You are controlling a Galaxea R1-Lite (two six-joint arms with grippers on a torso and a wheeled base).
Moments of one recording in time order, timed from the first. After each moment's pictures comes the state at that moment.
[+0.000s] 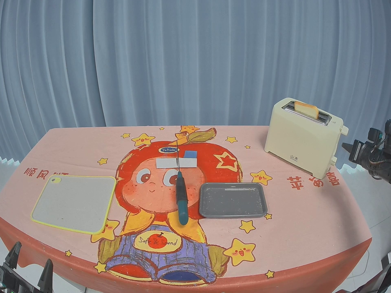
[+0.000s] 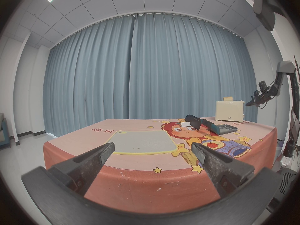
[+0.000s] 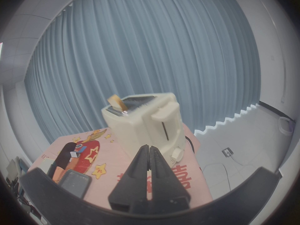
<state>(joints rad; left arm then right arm) 0.00 0.03 -0.02 0.00 -0.02 0.01 -0.14 1.58 -0.63 -0.60 0.22 0.23</state>
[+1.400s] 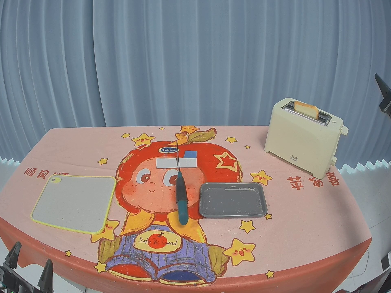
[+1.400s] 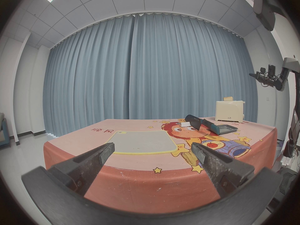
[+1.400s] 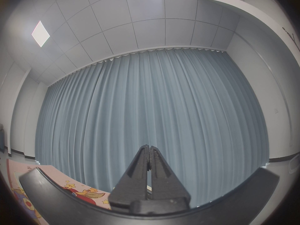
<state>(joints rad) 0.00 0.03 -0.02 0.00 -0.02 0.01 -0.19 1.43 -0.63 -1.20 0.22 0.20</state>
